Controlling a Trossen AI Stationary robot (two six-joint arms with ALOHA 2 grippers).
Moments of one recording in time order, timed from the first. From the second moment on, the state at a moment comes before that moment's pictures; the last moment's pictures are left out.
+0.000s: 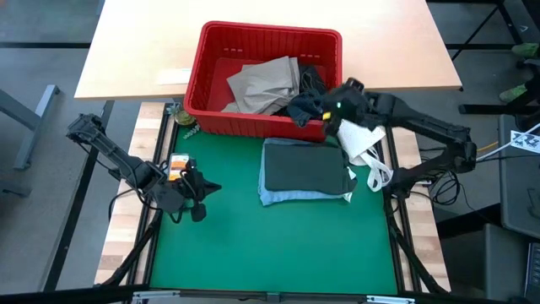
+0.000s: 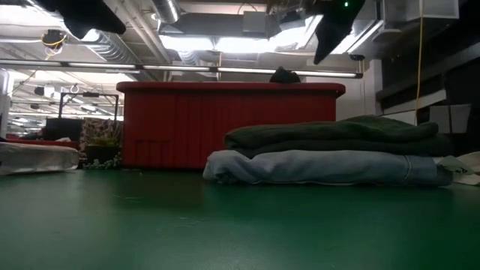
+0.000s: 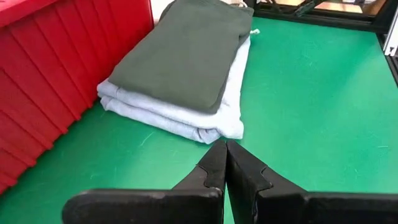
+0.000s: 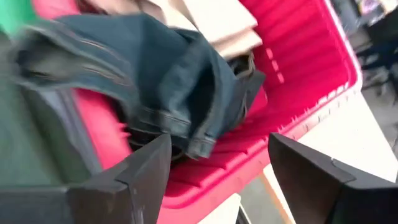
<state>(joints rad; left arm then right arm) -0.60 0.94 0.74 -0.55 -0.75 -0.59 -0.38 1.38 1.47 -0.97 0.52 -0.20</state>
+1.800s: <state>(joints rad) -0.60 0.94 0.74 -0.51 -0.78 -0.60 -0.52 1.59 1.54 -1.00 0.36 -0.38</state>
